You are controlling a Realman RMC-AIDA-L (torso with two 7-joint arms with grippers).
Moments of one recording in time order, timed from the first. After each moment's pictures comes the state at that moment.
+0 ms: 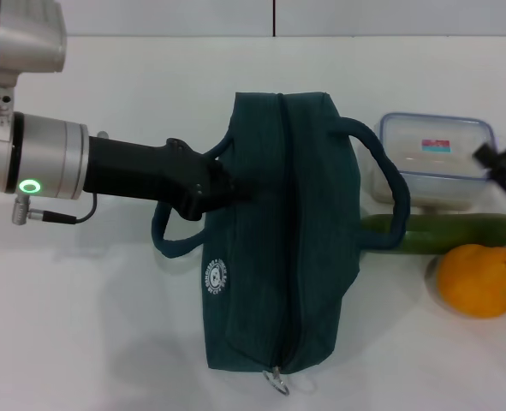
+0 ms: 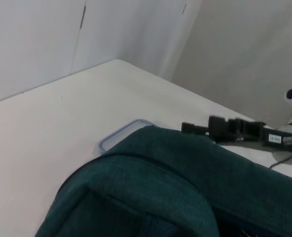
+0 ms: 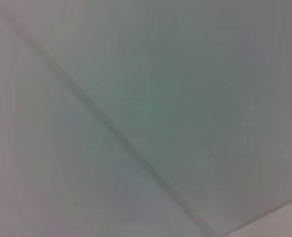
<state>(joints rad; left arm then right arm) -0.50 -2.08 1.07 1.02 1.94 1.57 -1.84 0.32 2.02 -1.97 -0.12 0.02 -1.43 1.08</state>
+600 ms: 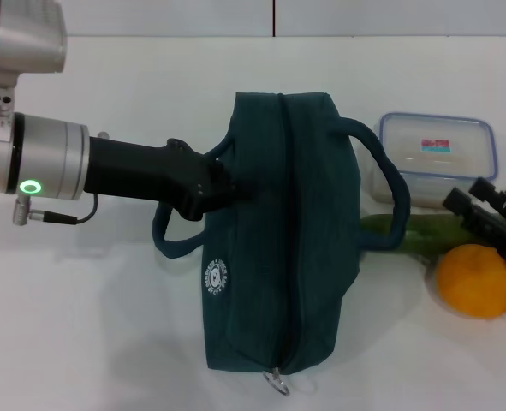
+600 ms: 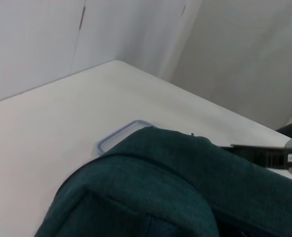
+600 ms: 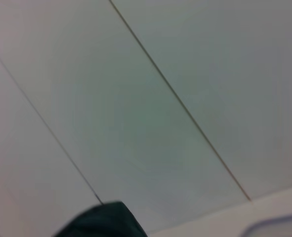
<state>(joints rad) -0.50 -2.08 1.07 1.02 1.94 1.57 -1.84 0.33 1.99 -1.99 -0.07 -0.12 -1.52 1.01</state>
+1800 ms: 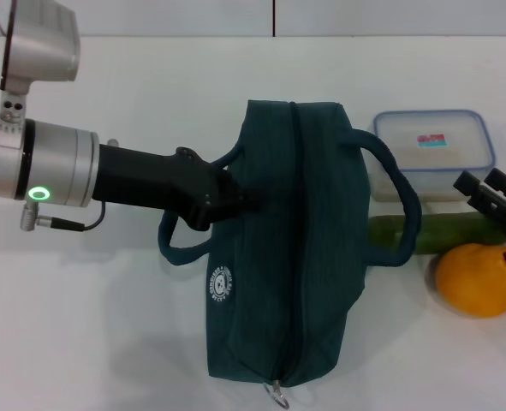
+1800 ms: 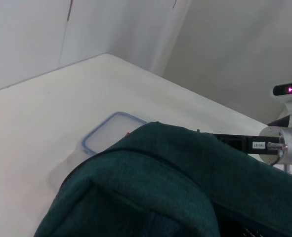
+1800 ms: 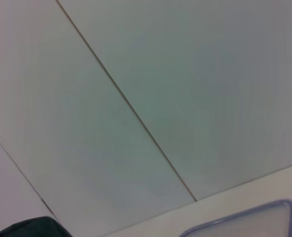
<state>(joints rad) -0.50 -2.08 1.11 1.02 1.93 1.57 -1.84 0.37 2.00 -1.92 -0.04 -0.11 -1.39 1.02</state>
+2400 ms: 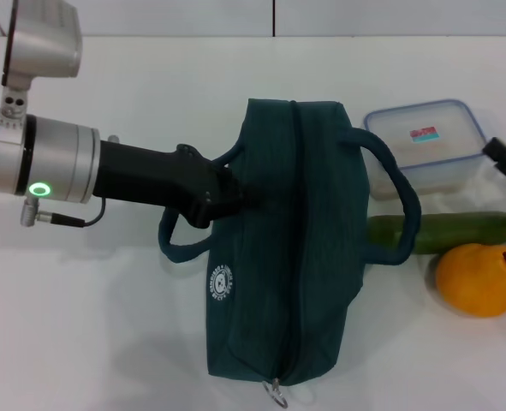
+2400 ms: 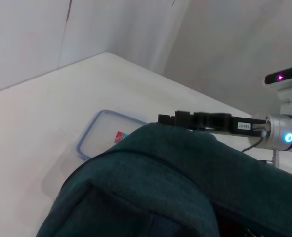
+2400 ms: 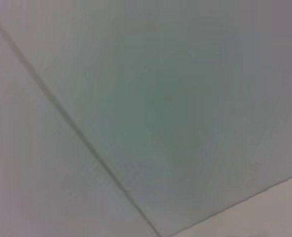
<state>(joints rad) -0.51 -2.08 1.11 1.02 1.94 1.57 -1.84 0.39 2.00 -1.83 -0.04 -0.07 -1.35 1.09</state>
